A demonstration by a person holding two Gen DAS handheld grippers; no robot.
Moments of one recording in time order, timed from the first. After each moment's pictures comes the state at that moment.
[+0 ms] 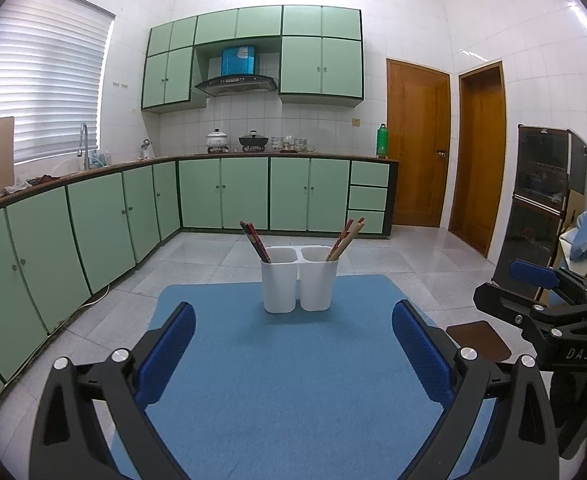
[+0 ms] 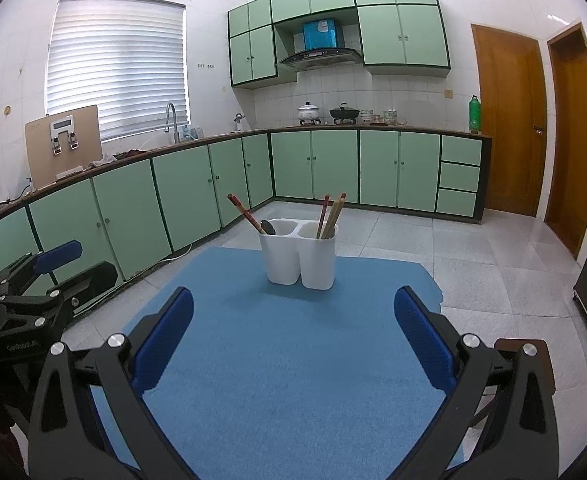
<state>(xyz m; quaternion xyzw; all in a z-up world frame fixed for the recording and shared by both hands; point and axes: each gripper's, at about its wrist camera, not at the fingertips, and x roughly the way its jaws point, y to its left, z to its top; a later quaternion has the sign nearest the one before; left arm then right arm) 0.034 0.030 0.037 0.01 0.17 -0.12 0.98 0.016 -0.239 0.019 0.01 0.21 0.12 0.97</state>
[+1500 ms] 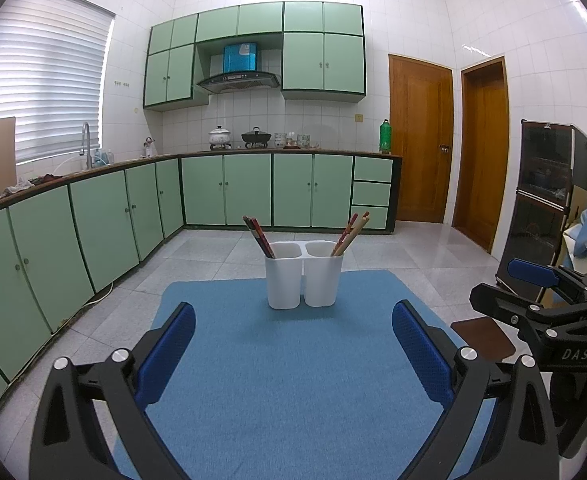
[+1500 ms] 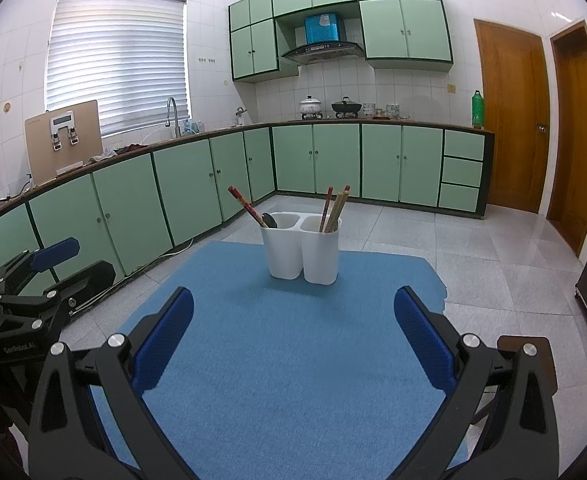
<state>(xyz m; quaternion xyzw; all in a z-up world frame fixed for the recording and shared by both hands) 0.035 0.034 0.036 0.02 0.18 -0.12 0.98 0.018 -0.237 0.014 0.01 0.22 0.12 0.97</state>
